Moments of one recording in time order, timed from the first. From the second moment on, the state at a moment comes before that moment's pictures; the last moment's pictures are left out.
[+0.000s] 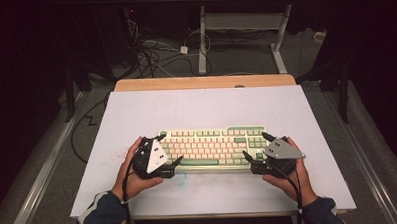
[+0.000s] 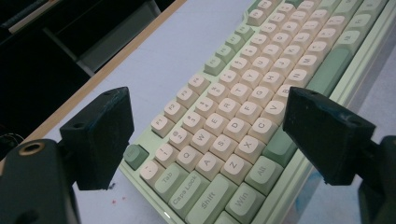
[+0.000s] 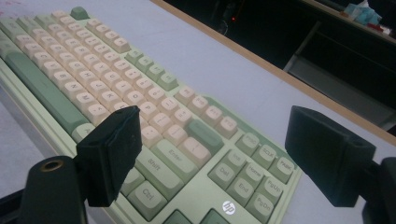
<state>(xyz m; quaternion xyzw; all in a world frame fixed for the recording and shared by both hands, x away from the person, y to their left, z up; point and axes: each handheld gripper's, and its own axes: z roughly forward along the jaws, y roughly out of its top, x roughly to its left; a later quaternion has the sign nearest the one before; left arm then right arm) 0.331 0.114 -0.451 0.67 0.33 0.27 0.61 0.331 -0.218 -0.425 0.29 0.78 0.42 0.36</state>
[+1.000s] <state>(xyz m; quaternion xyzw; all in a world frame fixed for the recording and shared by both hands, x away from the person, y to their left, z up) 0.309 0.139 -0.463 0.66 0.34 0.28 0.61 0.311 -0.247 -0.428 0.30 0.77 0.42 0.37</state>
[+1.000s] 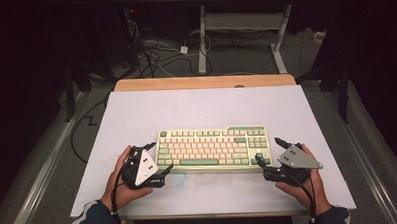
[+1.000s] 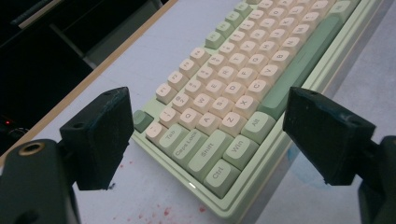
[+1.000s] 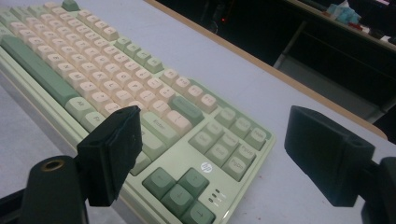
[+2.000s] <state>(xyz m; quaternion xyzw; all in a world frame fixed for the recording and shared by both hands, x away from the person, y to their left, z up) 0.296 0.173 -0.482 0.65 0.37 0.29 0.60 0.299 -0.286 -0.449 0.35 0.75 0.41 0.38</state>
